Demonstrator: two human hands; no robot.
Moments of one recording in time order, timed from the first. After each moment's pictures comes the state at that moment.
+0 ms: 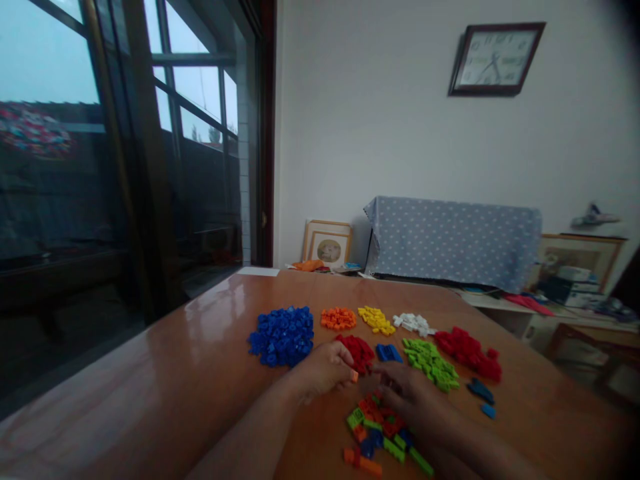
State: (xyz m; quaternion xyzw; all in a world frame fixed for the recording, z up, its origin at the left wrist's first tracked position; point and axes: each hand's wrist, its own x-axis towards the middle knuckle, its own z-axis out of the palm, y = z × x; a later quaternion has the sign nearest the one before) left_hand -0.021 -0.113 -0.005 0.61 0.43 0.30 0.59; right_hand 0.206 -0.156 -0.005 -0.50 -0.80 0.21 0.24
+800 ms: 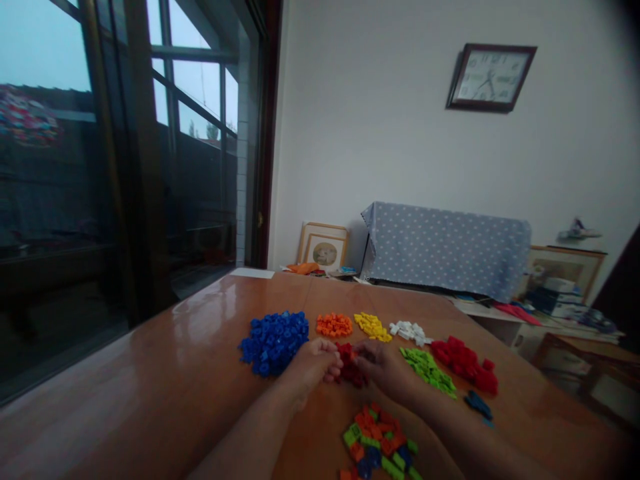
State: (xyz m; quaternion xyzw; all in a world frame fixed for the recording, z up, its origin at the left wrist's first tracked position) left_hand -0.028 -0.101 0.000 0.49 0.46 0.43 0.60; right_hand 0.174 -0.086 0.005 -0.50 -0.80 0.20 0.27
